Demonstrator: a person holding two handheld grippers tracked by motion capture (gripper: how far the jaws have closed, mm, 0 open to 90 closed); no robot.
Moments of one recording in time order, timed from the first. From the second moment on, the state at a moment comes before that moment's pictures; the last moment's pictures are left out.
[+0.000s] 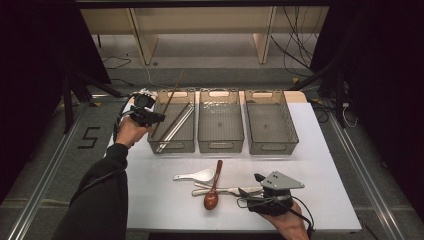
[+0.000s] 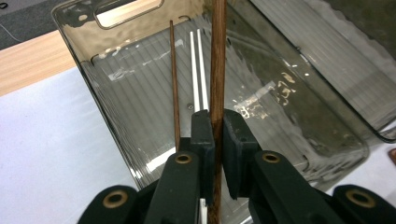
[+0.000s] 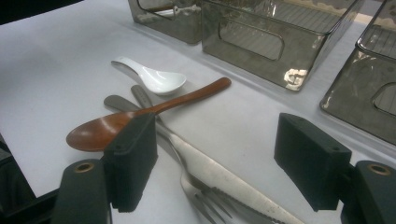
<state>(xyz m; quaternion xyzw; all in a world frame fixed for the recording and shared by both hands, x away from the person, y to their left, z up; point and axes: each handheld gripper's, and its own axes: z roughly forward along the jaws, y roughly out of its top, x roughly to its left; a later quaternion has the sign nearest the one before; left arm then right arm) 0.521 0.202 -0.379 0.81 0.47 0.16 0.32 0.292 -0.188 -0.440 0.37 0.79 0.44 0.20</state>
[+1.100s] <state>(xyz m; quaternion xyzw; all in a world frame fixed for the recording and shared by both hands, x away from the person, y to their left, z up) 0.523 0.201 -0.407 0.80 0.50 0.14 0.29 0.292 -0.188 -0.440 0.37 0.79 0.44 0.20</state>
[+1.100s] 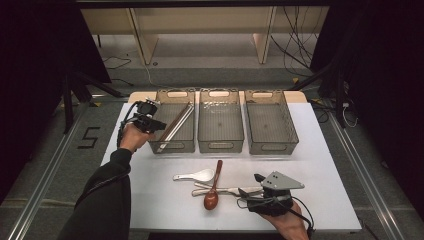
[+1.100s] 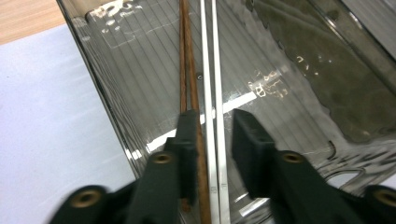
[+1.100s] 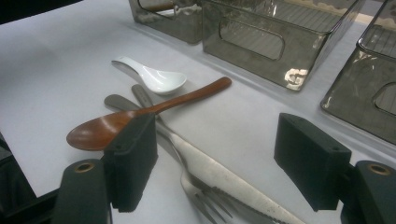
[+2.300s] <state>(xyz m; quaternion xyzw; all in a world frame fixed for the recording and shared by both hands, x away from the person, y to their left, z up) 0.429 0.168 -0.400 0.86 0.39 0.10 0.32 0.291 -0.196 -0.438 0.38 0.79 0.45 0.20</state>
